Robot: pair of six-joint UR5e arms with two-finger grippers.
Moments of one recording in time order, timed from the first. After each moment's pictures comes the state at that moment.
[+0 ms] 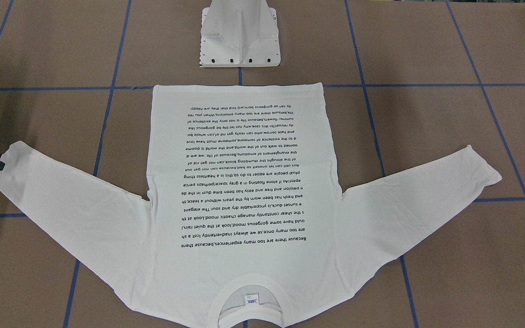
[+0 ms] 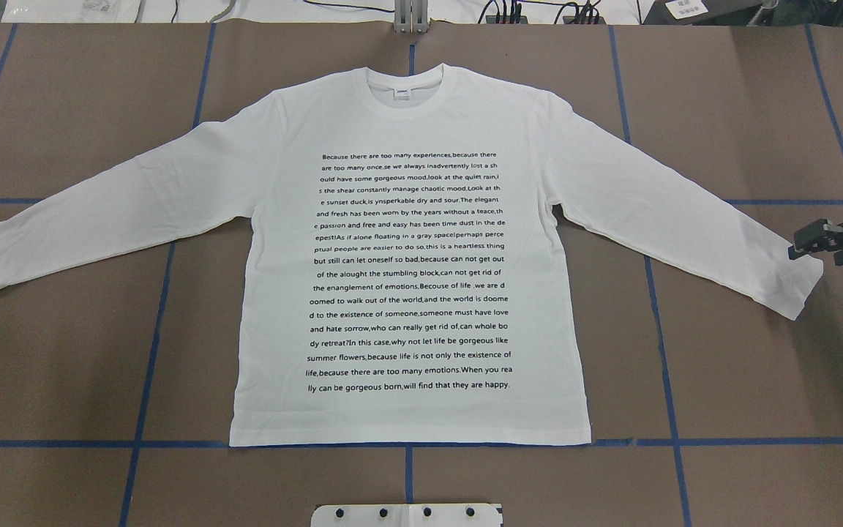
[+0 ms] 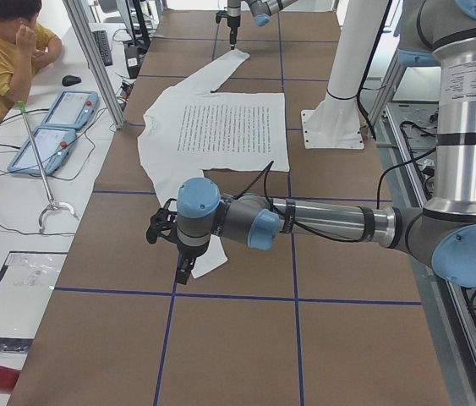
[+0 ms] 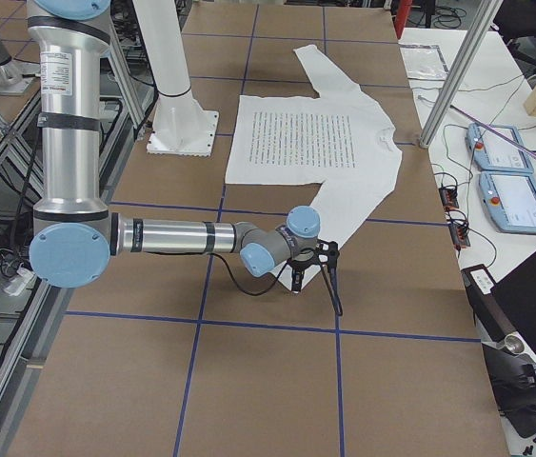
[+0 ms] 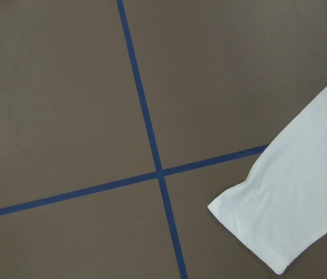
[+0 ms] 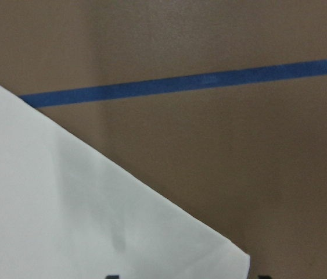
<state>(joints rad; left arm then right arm) -1.56 -1.52 -1.70 -1.78 -2.35 0.01 1.10 -1.62 1.52 -0.98 2.26 0.82</state>
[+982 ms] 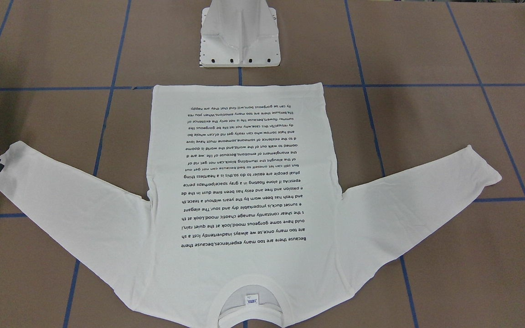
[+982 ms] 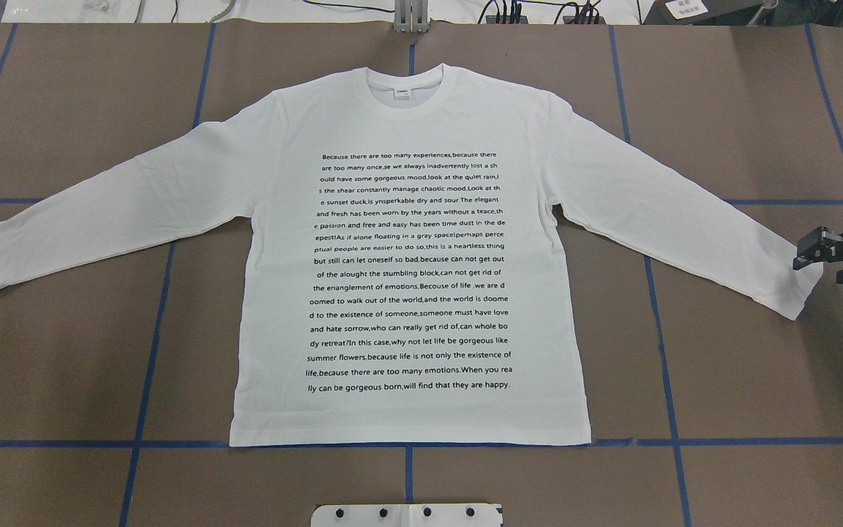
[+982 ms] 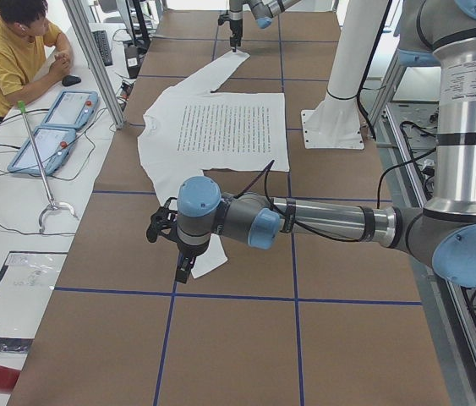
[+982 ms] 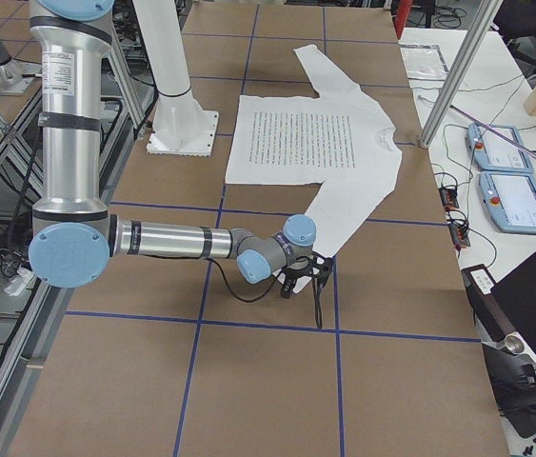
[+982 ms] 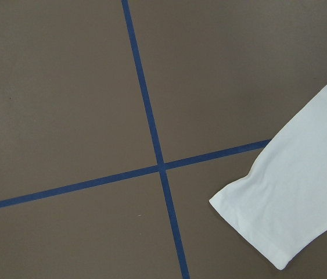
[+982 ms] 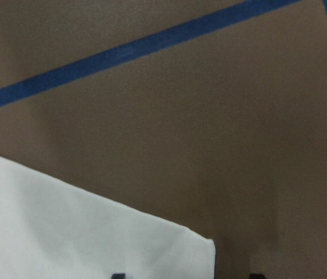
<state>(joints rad) -1.56 -1.52 -1.70 -1.78 -2.35 0.01 1.08 -1.62 1.47 -0.98 2.25 0.99</state>
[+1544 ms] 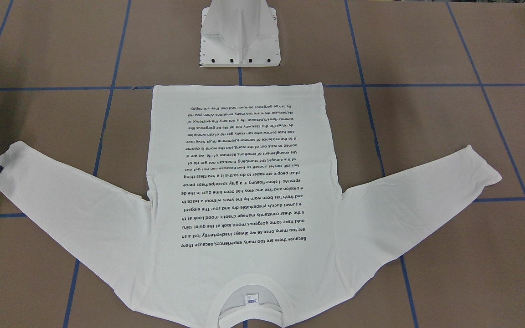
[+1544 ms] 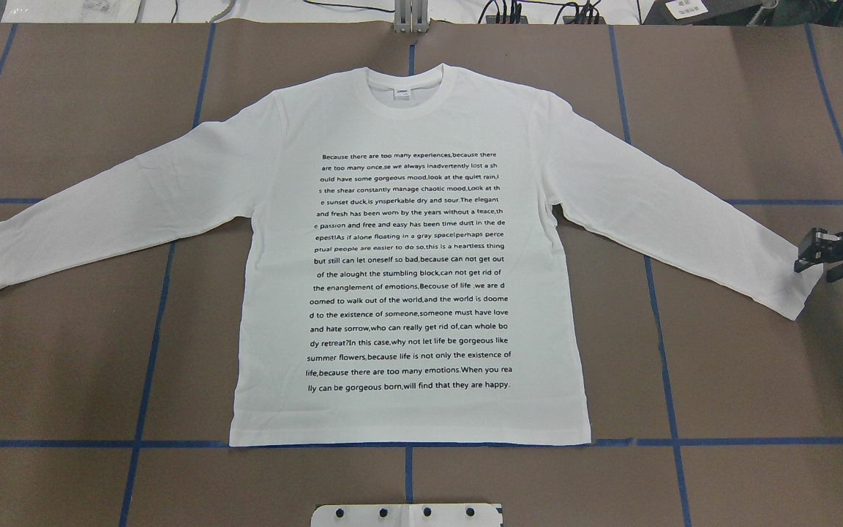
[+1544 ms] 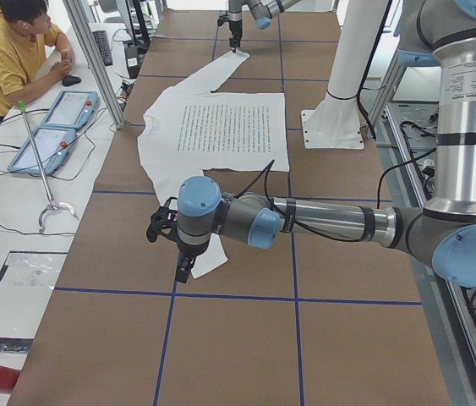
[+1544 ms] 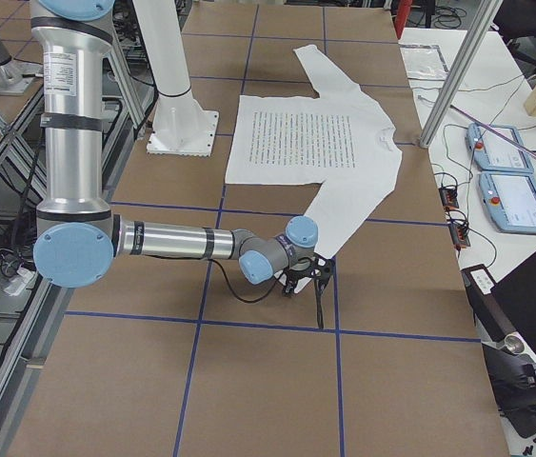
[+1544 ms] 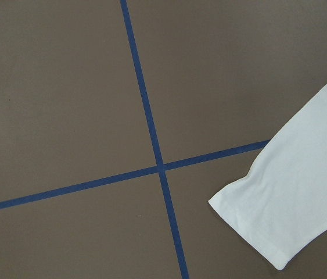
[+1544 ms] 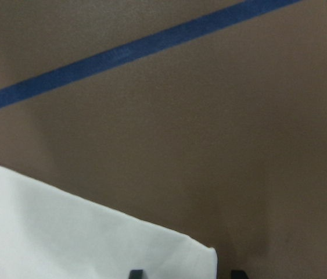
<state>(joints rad) -1.56 -1.52 -1.70 -1.78 -2.35 0.01 1.08 -1.61 1.46 -0.98 2.25 0.99</state>
